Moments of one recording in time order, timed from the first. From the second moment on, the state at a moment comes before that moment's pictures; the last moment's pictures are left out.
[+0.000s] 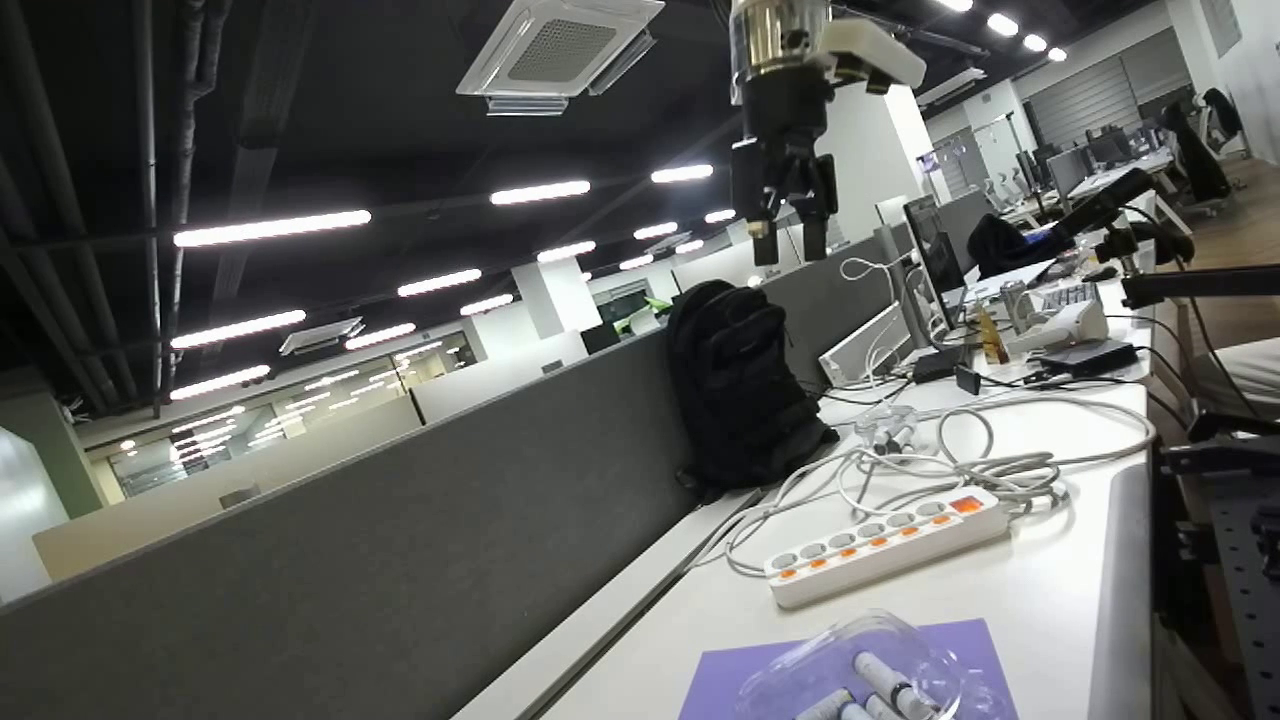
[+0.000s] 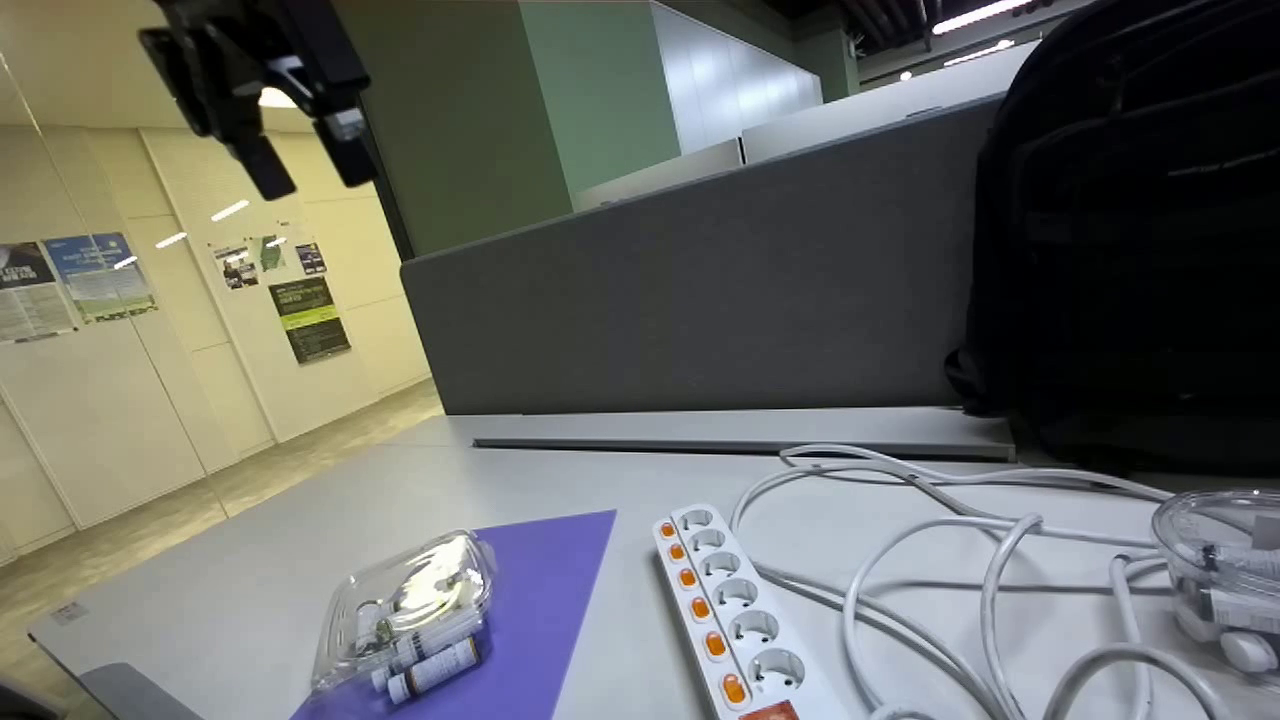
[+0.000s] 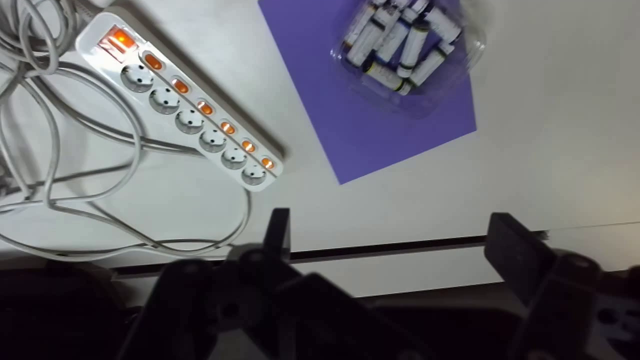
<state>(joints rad) -0.03 -0.81 -0.05 -2.66 0.15 2.13 -0.10</state>
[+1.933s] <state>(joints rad) -0.13 0.15 -0.07 -2.37 0.07 2.54 -0.10</state>
